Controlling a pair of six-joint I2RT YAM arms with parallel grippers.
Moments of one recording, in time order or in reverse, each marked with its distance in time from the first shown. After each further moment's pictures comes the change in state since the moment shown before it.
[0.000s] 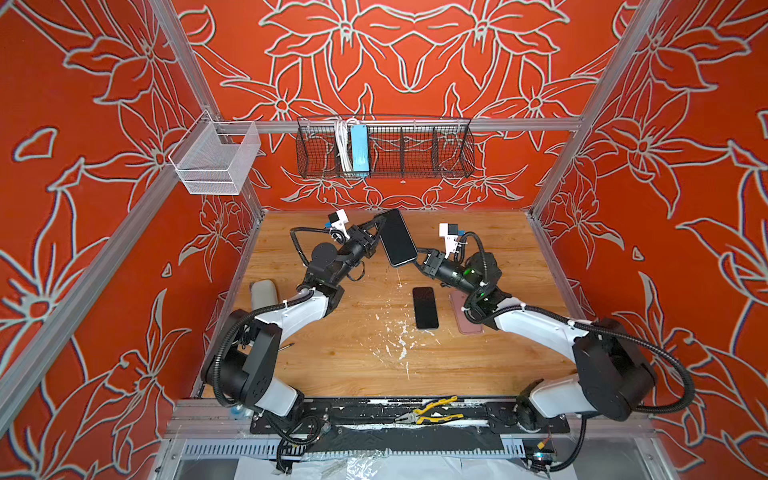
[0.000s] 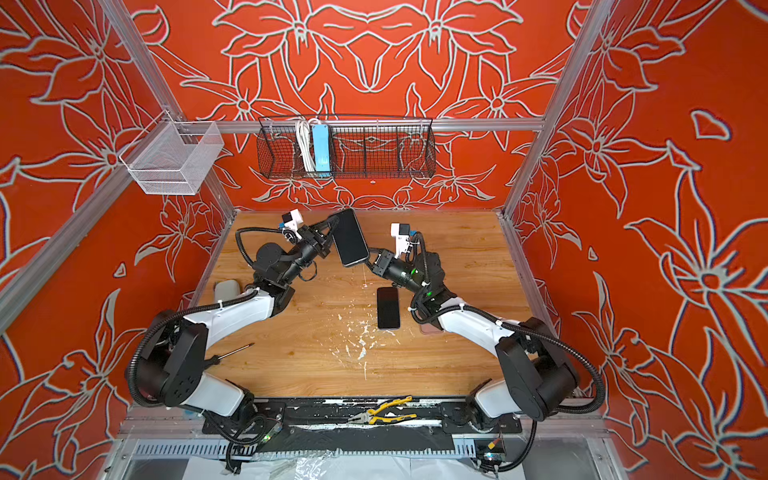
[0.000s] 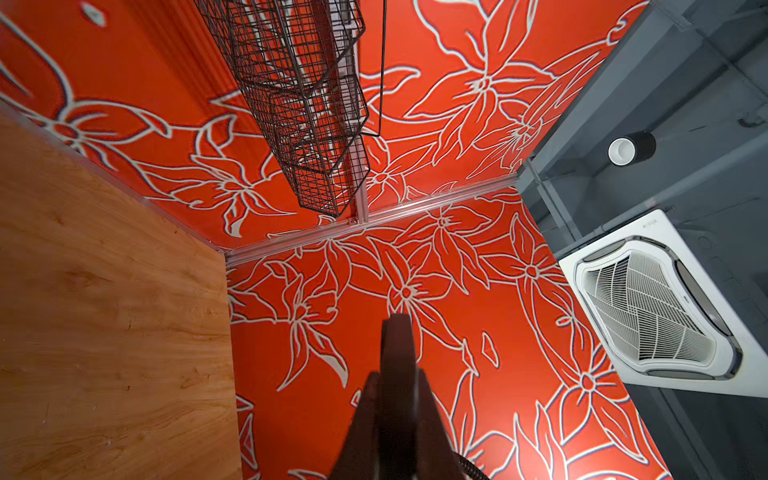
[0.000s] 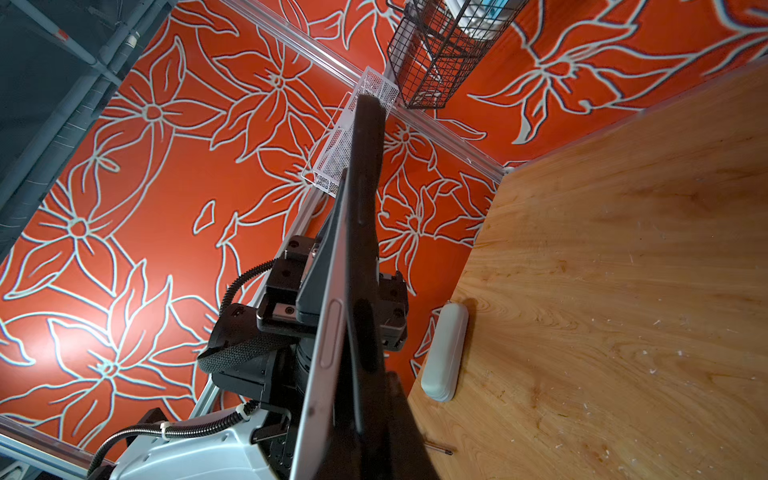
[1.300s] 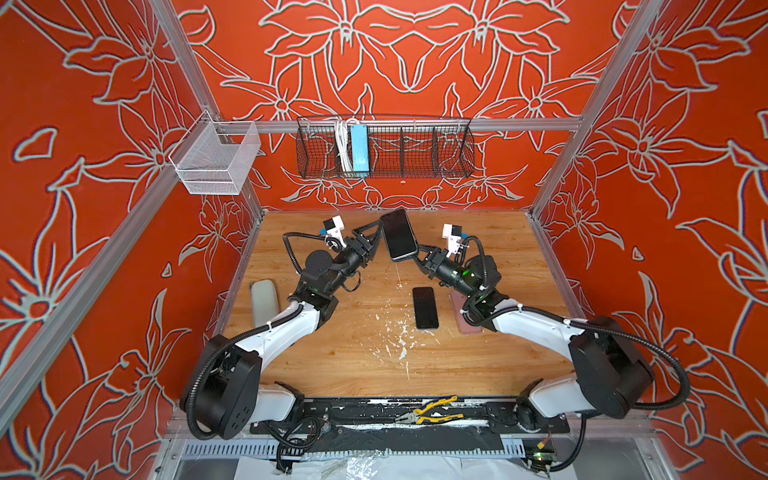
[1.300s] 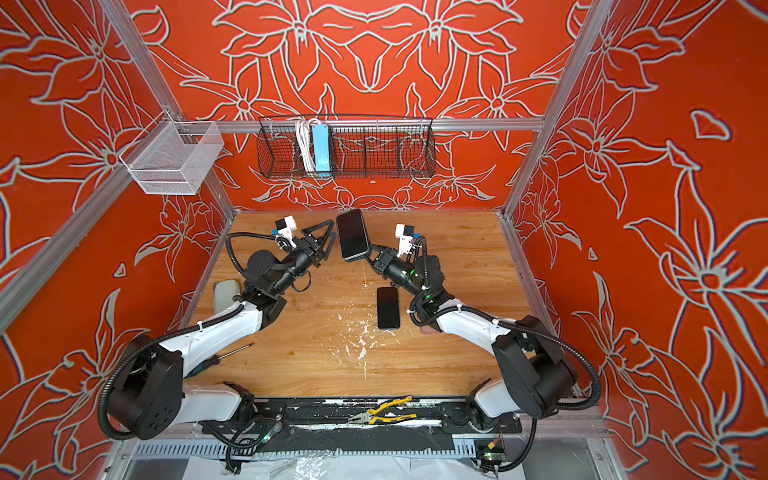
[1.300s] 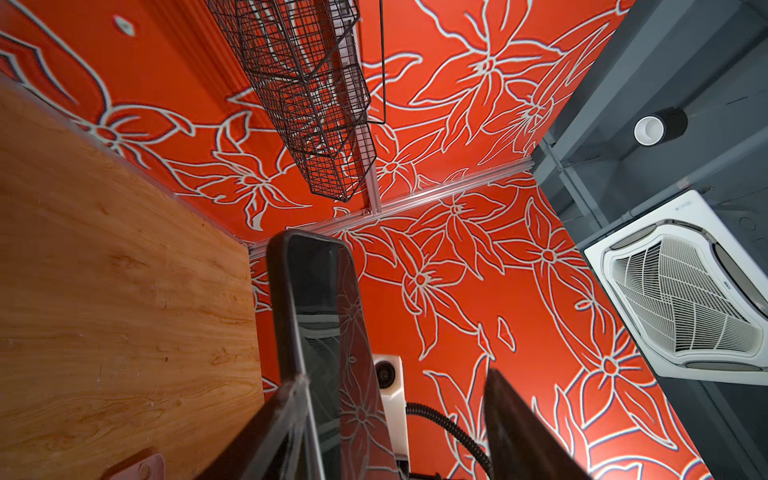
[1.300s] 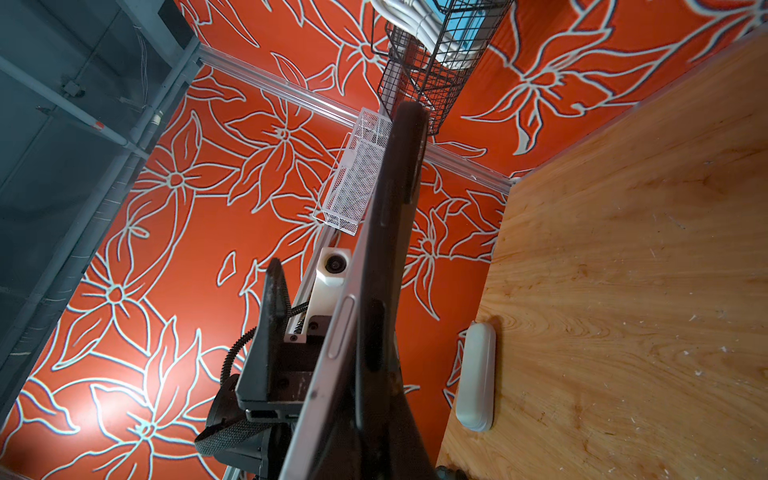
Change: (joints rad) left arm -0.032 -0.176 -0.085 -0.154 -0.026 0.079; right arm 0.010 0.026 -0.019 0.087 0.116 0.156
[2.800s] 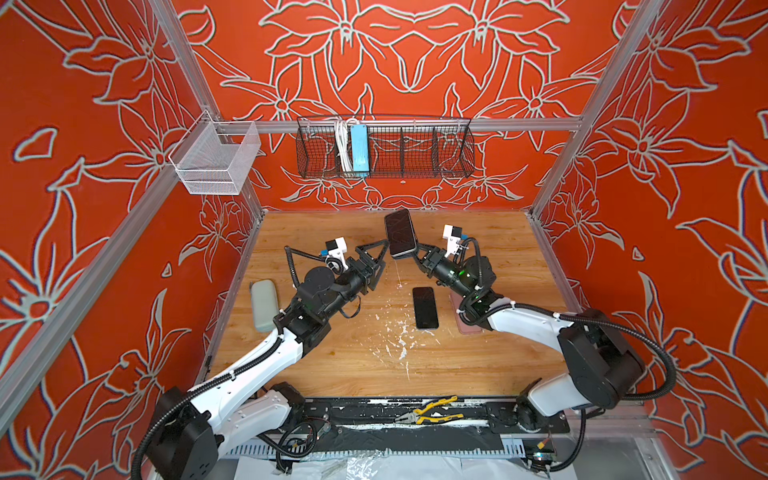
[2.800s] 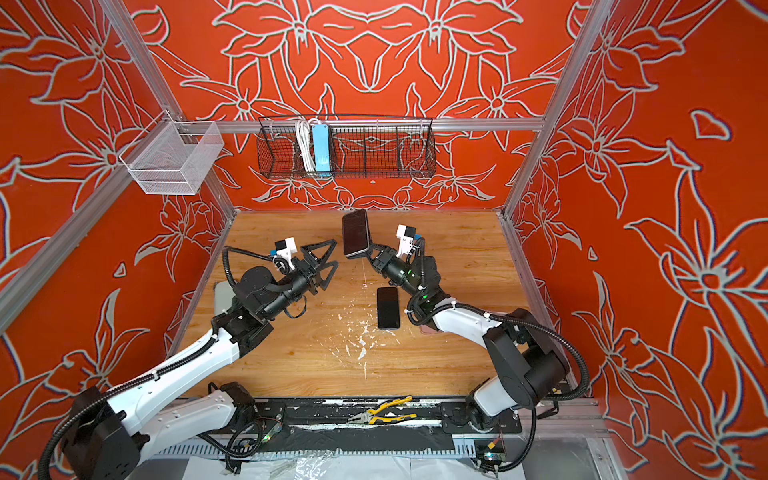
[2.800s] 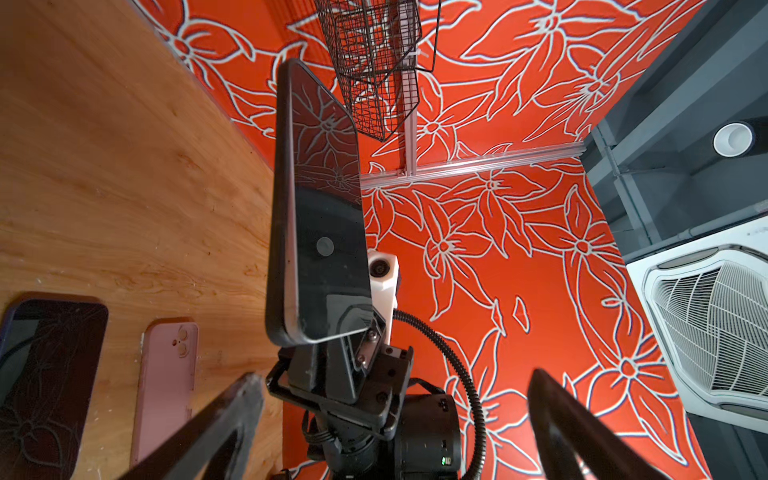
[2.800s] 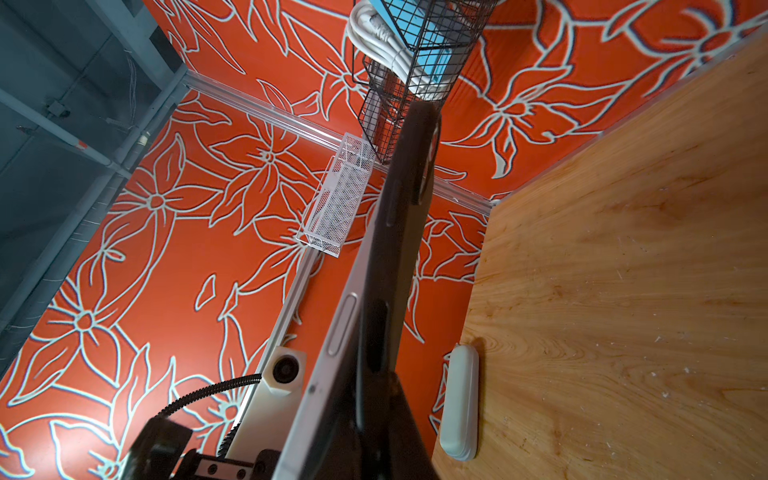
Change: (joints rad) left arm -0.179 -0.298 -0.048 -0.429 -0.148 -0.057; right arm -0.001 0.054 -0.002 0.039 0.077 -0.024
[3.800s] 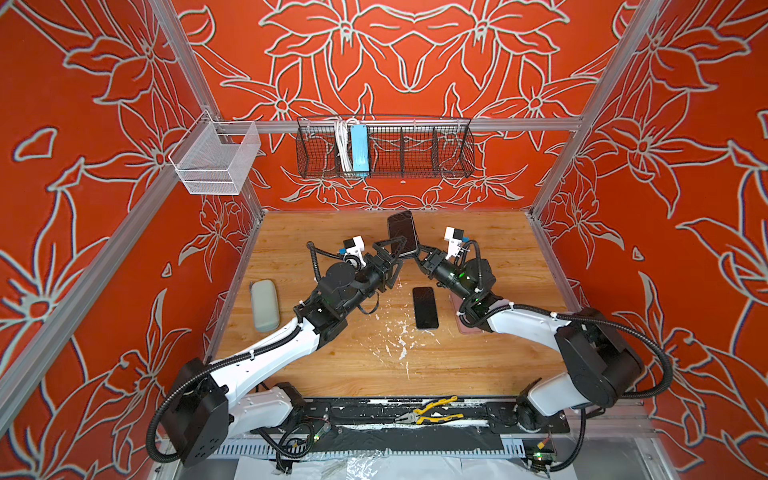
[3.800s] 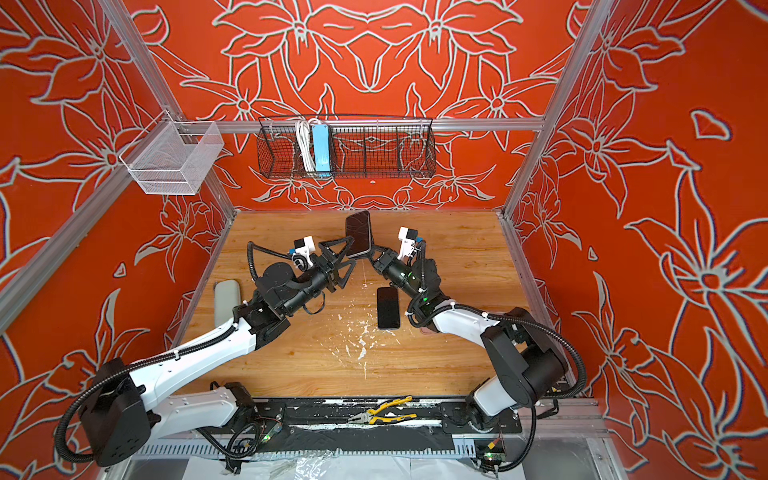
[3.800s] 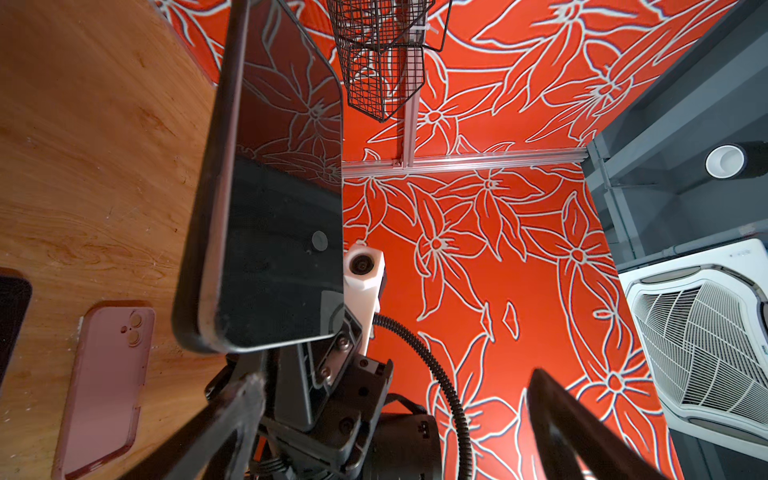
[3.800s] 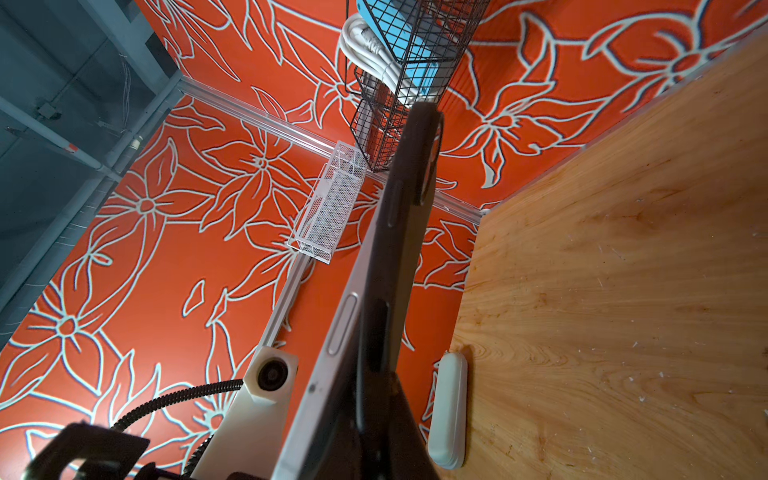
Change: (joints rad) left arm -0.098 0.155 0.082 0.088 -0.085 -0.071; right arm 0.000 0.002 -0.030 0.032 0.029 -0.019
